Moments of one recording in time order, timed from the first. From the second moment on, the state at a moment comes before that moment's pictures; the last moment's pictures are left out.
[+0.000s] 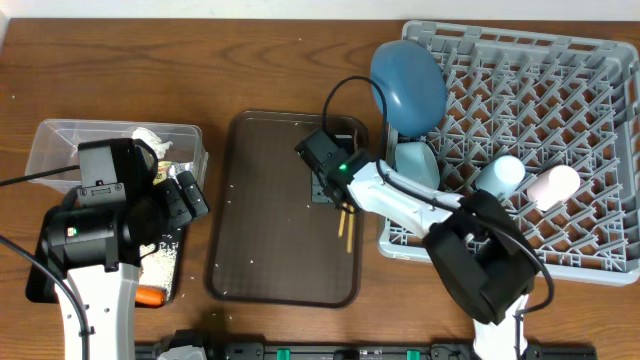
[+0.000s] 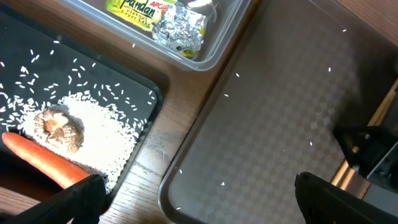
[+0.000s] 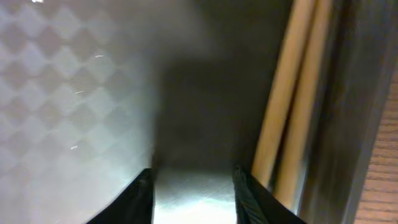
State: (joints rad) left arm 0.15 1.07 1.14 -1.20 0.05 -0.33; right arm 0.75 2.04 1.33 -0.56 0.14 0.74
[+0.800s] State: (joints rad) left arm 0.15 1.07 1.14 -1.20 0.05 -0.33; right arm 0.70 1.98 1.36 -0.64 0.19 0.71
